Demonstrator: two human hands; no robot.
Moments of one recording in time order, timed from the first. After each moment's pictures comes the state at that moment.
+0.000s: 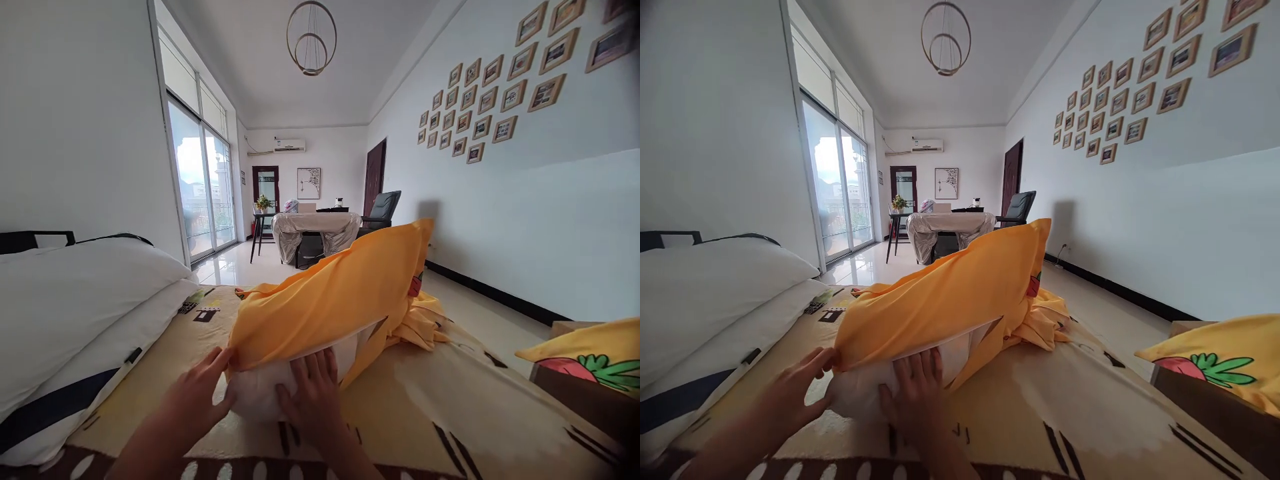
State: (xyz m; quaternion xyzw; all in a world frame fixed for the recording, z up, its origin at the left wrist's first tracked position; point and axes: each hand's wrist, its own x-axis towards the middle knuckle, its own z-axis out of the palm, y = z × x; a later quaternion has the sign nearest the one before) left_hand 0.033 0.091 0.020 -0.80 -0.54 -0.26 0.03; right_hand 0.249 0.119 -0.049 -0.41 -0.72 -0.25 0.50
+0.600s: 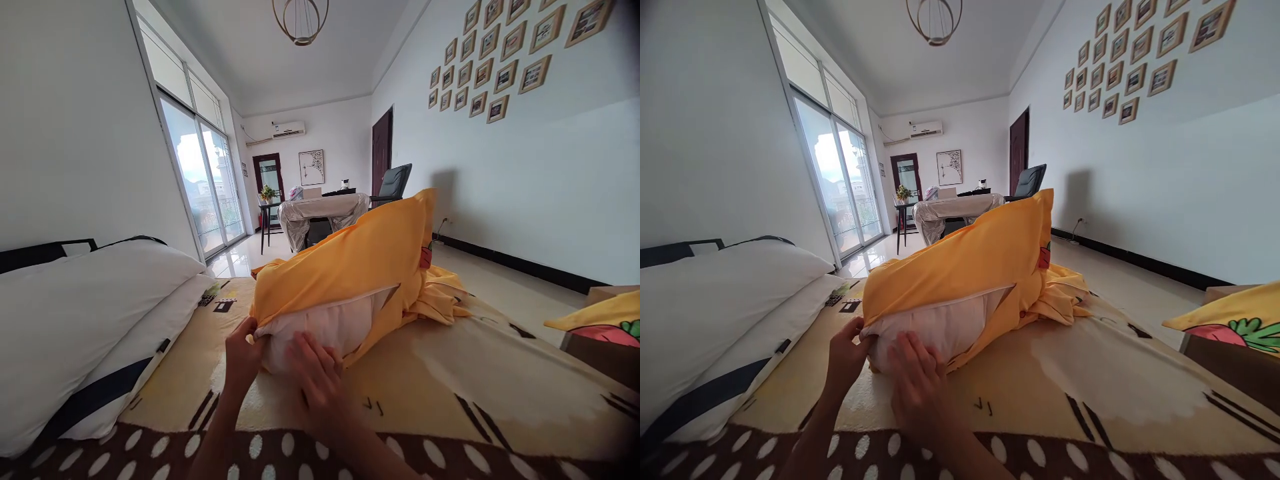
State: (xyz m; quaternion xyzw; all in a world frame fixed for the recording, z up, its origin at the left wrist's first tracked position) left_hand 0.069 0.132 0.004 -0.65 -0.55 -0.53 -0.04; right_hand 0.239 0.095 -0.045 -0.34 -0.76 -0.27 0.48
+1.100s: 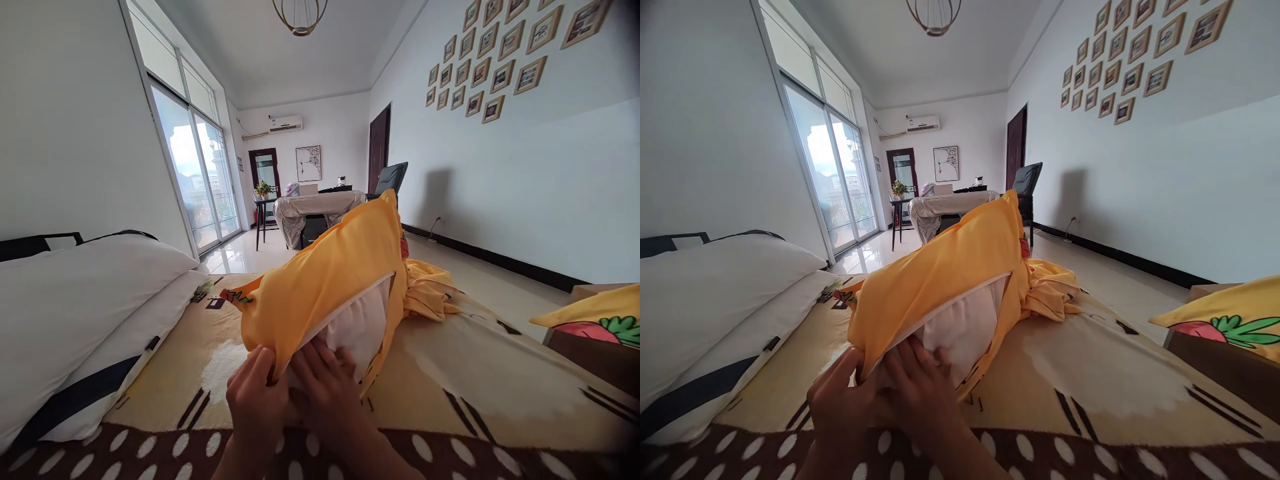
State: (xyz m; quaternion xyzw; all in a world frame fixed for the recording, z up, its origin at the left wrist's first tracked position) left_hand 0.129 0.066 0.010 -0.64 -0.46 -0.57 0.24; right_hand 0.254 0.081 -0.030 -0.37 -0.75 -0.25 0.48
